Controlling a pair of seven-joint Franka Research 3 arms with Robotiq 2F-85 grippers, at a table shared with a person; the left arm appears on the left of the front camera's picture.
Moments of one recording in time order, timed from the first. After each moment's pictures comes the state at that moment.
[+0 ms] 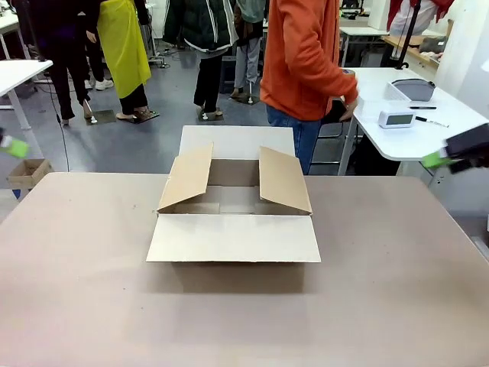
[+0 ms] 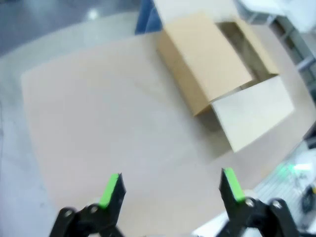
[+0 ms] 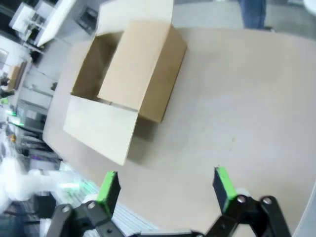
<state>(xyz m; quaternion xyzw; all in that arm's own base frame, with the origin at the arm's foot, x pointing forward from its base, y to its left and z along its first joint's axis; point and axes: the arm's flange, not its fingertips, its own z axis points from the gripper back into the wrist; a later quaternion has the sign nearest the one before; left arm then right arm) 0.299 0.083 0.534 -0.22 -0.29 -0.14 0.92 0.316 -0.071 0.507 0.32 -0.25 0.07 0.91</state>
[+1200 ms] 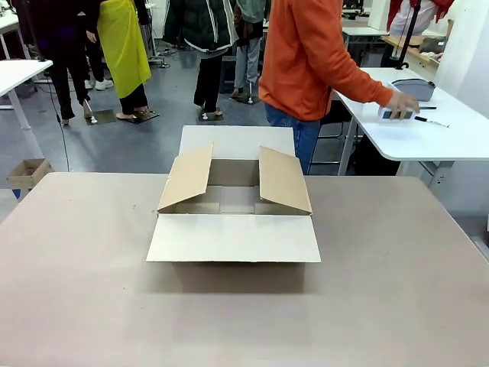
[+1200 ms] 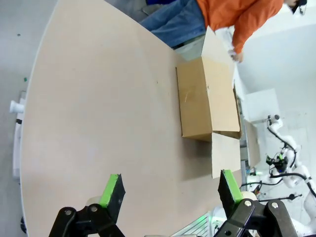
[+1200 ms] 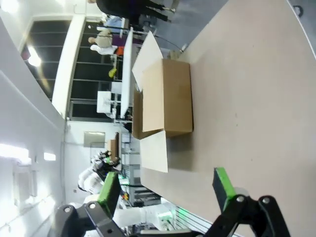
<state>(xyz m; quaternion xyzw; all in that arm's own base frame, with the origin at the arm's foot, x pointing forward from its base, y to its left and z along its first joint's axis) 0.280 0.226 0.403 -0.44 -0.28 0.11 0.85 0.267 -0.224 0.417 0.54 -0.22 -0.16 0.80</state>
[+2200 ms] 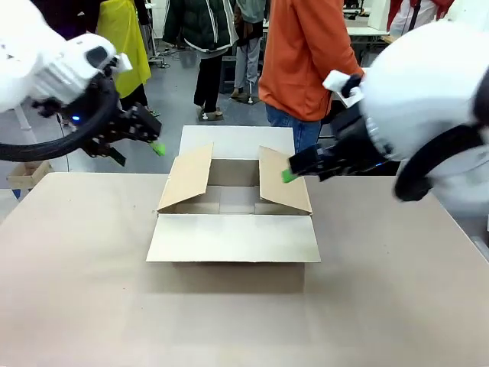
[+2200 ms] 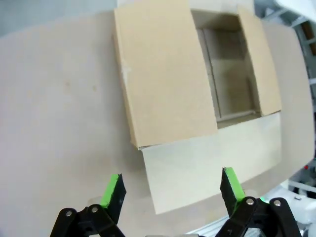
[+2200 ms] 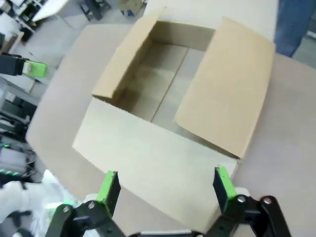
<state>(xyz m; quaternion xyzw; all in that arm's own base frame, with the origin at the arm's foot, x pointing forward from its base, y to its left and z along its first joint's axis) 0.405 -0.175 0.523 -0.18 -0.17 -0.05 0.97 0.322 0.223 0.482 0.22 -0.30 0.17 0.91</state>
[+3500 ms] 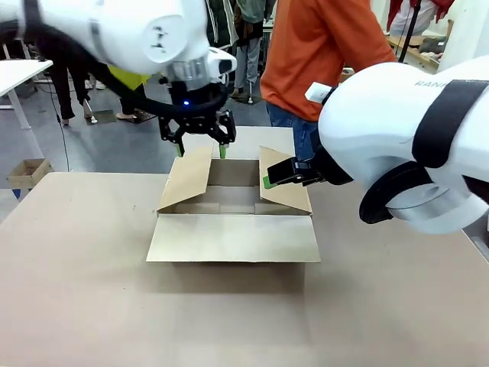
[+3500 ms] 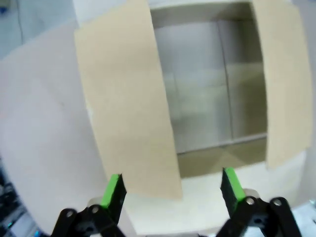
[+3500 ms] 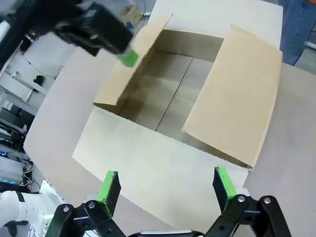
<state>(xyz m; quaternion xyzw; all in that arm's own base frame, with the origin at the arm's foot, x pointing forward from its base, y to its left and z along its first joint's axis) 0.510 -0.331 0.503 -0.01 -0.07 -0.07 1.00 0.316 0.238 0.468 0.23 -0.33 0.16 0.90</state>
